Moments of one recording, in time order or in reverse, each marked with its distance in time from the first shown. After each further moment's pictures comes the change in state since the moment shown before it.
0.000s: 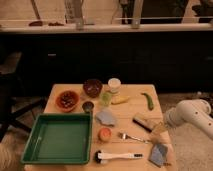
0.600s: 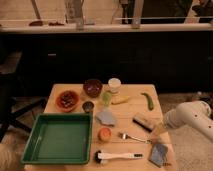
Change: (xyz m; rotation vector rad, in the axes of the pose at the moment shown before) arm -0.007 0.008 0.002 0.030 0.006 0.004
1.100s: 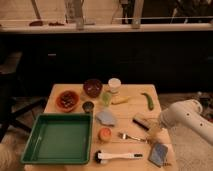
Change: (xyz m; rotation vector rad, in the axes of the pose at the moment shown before) arm -0.010 0.003 0.019 -0.009 0.015 -0.007
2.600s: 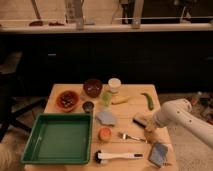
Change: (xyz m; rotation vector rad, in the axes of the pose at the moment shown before) arm -0.010 0.007 0.036 -0.055 0.026 -0.023
